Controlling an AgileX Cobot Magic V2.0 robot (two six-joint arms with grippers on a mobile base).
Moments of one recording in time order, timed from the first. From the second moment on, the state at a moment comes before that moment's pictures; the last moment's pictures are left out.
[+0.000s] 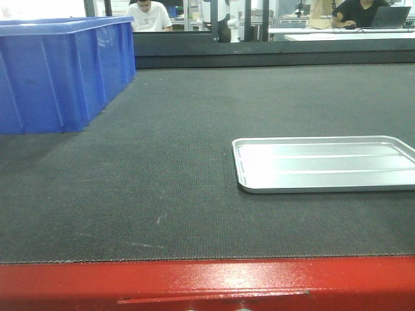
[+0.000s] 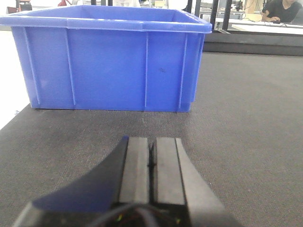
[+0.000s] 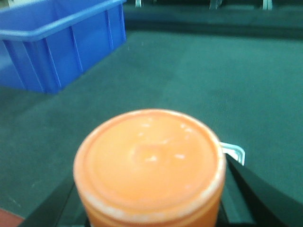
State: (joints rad) left arm -0.06 -0.01 0.03 -0.07 0.06 0.03; right arm 0.35 0.34 -0.49 -0.01 0.43 0.12
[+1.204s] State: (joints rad) left arm -0.06 -0.01 0.03 -0.07 0.06 0.03; right arm 0.15 1.63 -0.45 -0.23 -1.04 0.11
